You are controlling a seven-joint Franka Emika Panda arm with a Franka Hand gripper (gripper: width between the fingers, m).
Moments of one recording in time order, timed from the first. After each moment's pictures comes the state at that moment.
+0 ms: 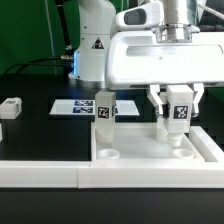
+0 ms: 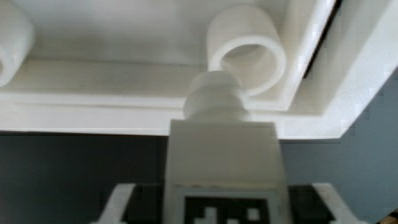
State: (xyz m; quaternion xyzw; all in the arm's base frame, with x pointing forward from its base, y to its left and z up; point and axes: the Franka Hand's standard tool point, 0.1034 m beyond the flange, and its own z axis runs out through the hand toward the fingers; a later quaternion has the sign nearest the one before) arm 0.621 0.087 0.084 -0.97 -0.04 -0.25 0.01
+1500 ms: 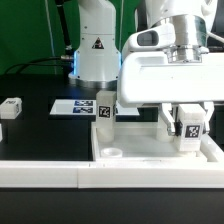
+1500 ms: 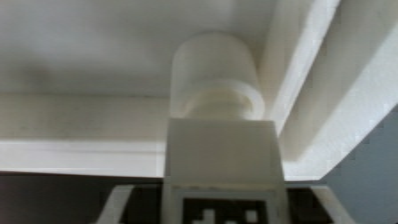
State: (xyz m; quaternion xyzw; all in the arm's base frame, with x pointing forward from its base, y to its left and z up) arm 0.622 0.104 0.060 -0.96 -0.05 -0.28 0.01
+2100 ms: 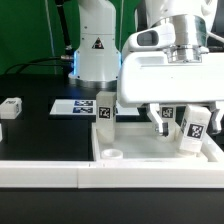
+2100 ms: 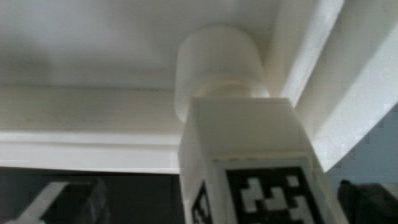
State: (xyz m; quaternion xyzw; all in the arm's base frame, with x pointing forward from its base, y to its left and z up) arm 0.622 0.104 0.060 -0.96 -0.05 -0.28 0.01
